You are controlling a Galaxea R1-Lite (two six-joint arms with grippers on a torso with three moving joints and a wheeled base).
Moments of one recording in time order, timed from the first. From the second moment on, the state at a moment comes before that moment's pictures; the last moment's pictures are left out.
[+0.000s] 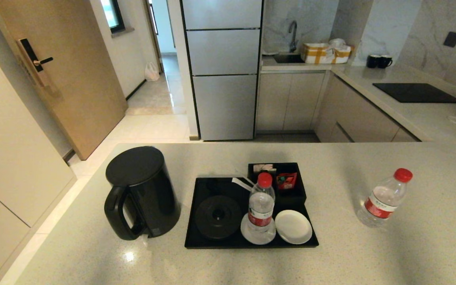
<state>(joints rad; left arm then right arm) 0.00 0.00 0.00 -0.01 0.00 -0.02 0.14 1.18 -0.86 0.26 -0.79 0.62</state>
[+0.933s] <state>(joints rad) 0.00 0.00 0.00 -0.01 0.00 -0.02 0.05 0.76 -0.43 0.01 -0.77 0.46</state>
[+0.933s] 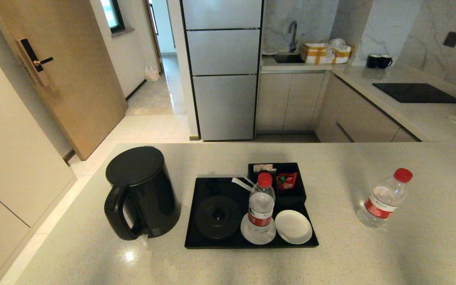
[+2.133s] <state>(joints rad) 0.00 0.00 0.00 -0.01 0.00 -0.02 -0.40 1.40 -0.27 -0.60 -0.16 0.32</state>
